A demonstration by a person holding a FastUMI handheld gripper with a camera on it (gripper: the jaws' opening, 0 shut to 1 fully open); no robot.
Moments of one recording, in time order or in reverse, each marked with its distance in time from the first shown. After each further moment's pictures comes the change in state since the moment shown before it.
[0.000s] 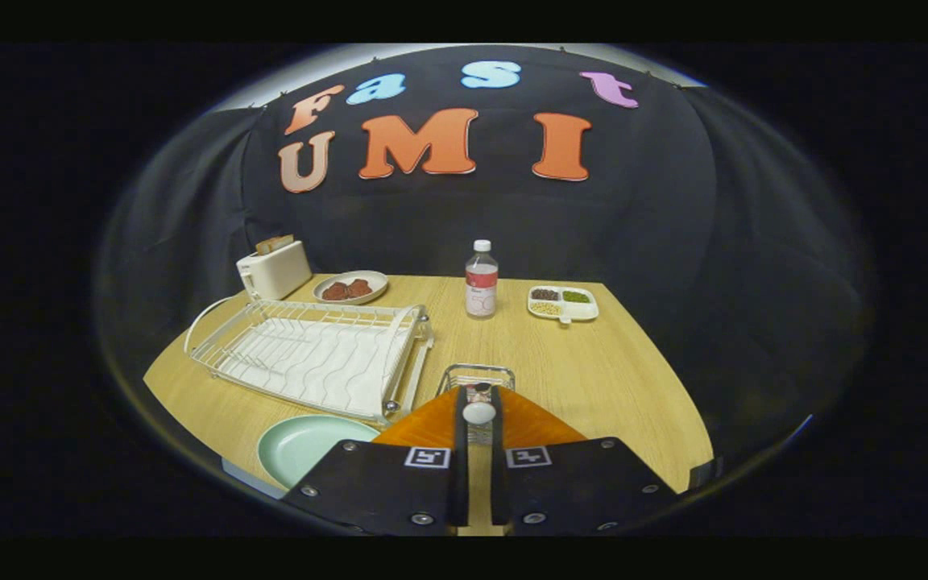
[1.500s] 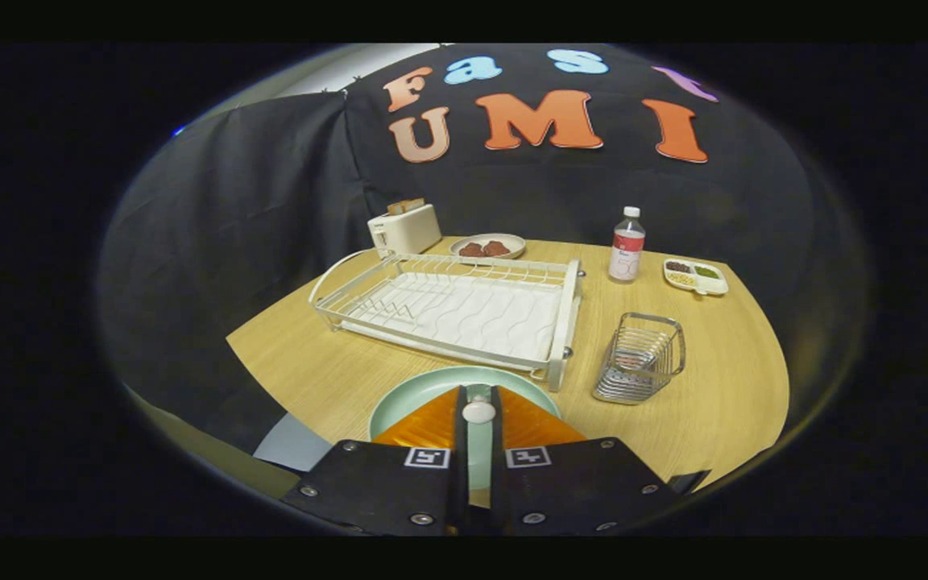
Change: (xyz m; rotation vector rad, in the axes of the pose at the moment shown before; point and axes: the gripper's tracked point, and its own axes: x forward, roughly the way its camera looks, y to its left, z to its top) arm -0.047 0.139 -0.070 -0.063 0.131 0.423
